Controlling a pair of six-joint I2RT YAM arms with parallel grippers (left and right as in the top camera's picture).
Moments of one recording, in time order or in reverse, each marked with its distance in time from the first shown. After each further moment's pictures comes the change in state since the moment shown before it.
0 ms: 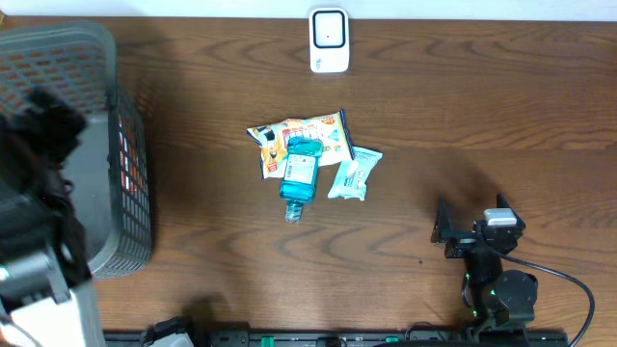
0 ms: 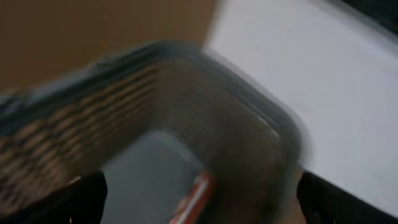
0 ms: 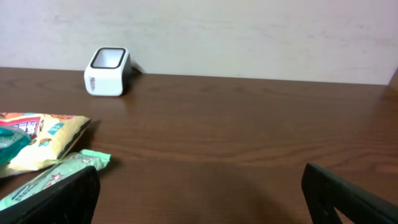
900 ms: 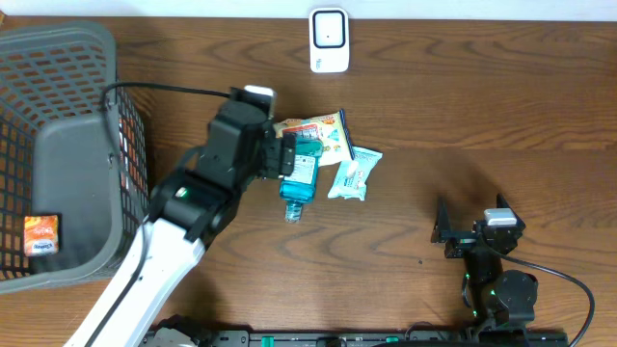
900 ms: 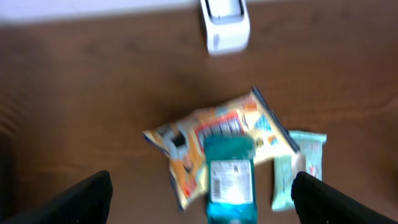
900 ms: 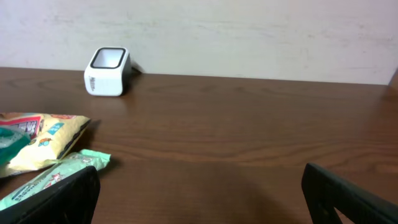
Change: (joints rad) left arm -0.874 0.129 -0.273 0.205 0.100 0.301; right arm 0.000 0.000 0.000 0.000 0.000 0.000
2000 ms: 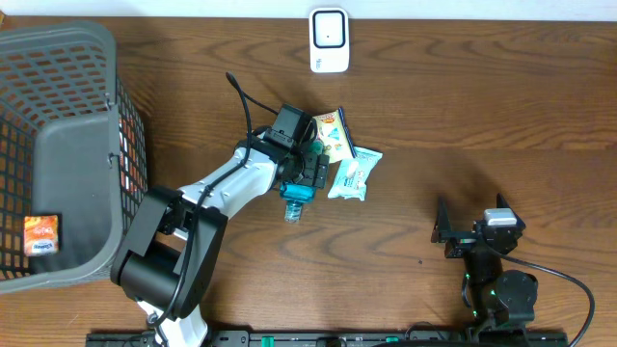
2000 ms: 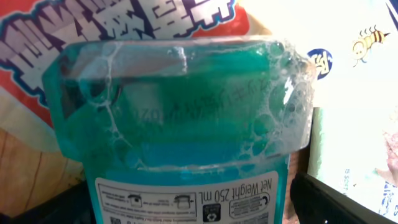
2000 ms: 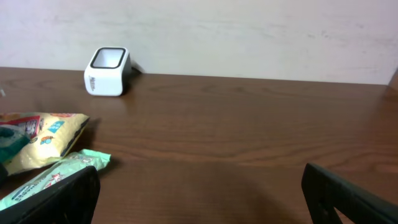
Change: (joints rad) left arm -0.008 0.687 -0.002 0.175 0.309 -0.074; right arm 0.000 0.000 0.000 0.000 0.000 0.000
